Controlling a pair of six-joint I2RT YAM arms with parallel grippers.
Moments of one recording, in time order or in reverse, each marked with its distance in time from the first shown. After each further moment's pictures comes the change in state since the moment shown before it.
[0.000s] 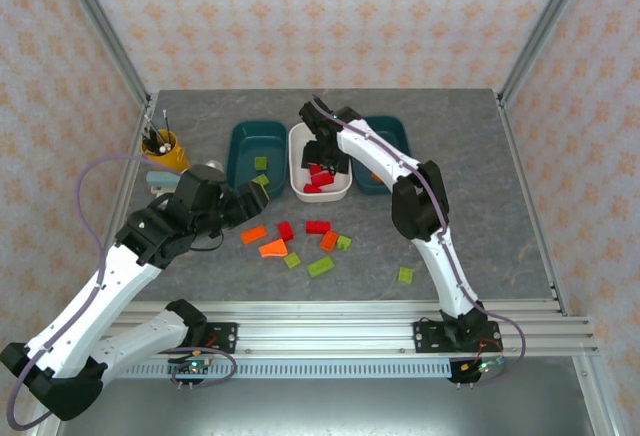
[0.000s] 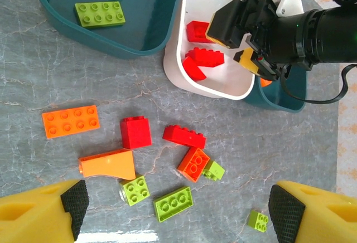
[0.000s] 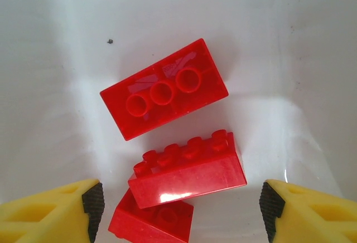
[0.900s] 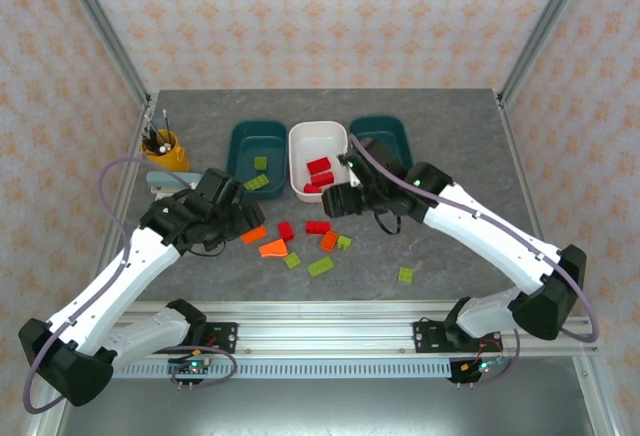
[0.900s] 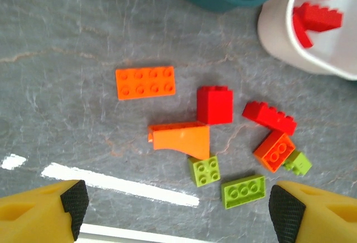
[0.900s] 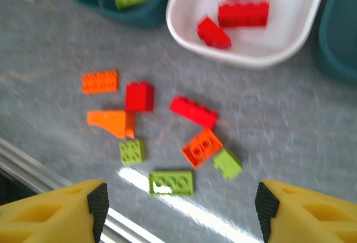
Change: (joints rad) left arm 0.047 0.111 -0.074 -0.134 0.021 -0.007; right arm 0.206 -1.021 -0.882 0.188 -0.018 -0.207
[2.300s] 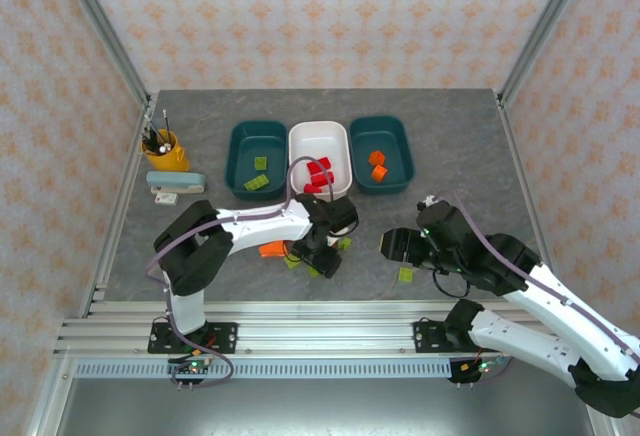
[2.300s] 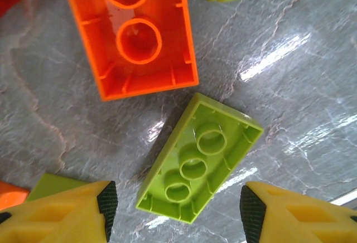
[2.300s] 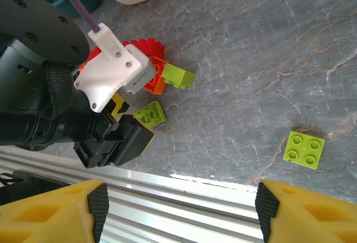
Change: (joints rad) left arm -0.427 0.845 0.258 0.143 0.135 0.633; right arm 0.002 -0.614 -0.415 -0.125 0.036 0.427
